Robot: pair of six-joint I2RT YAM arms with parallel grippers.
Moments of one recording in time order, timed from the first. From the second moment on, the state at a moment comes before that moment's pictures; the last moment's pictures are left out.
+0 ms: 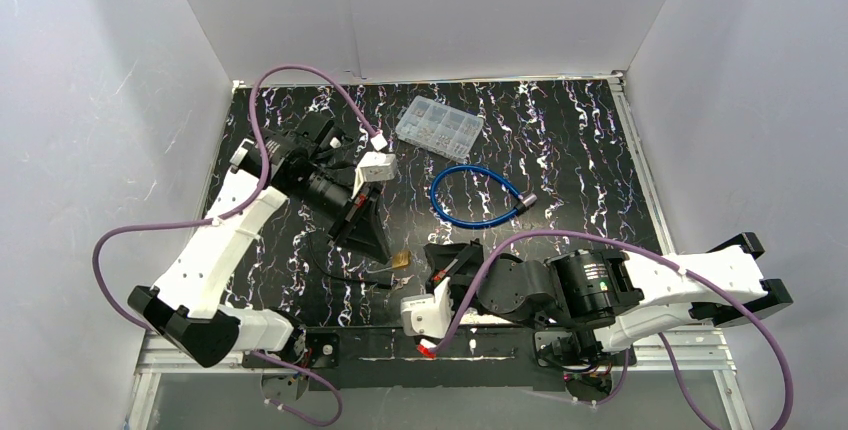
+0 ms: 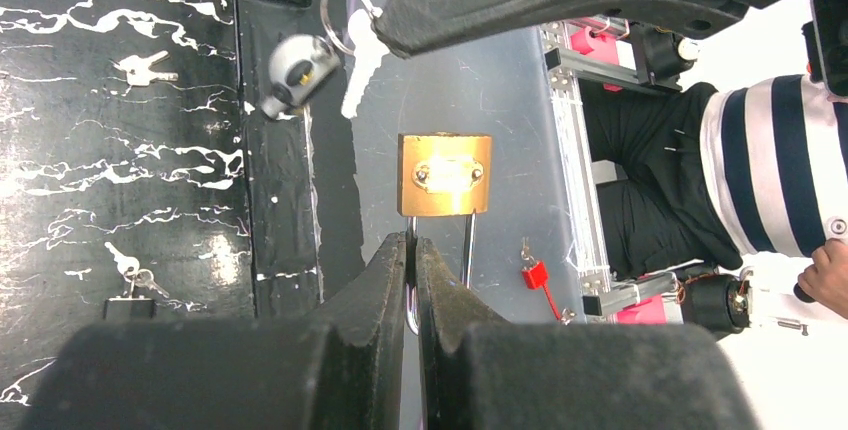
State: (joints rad) left arm -0.54 1.31 1.59 -1.63 1.17 0.67; right arm 1.76 1.12 1.35 -0.69 0.56 -0.86
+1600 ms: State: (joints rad) left arm -0.54 1.34 1.64 -1.63 1.20 0.70; right arm 1.76 1.03 1.25 -0.59 0.50 -0.93
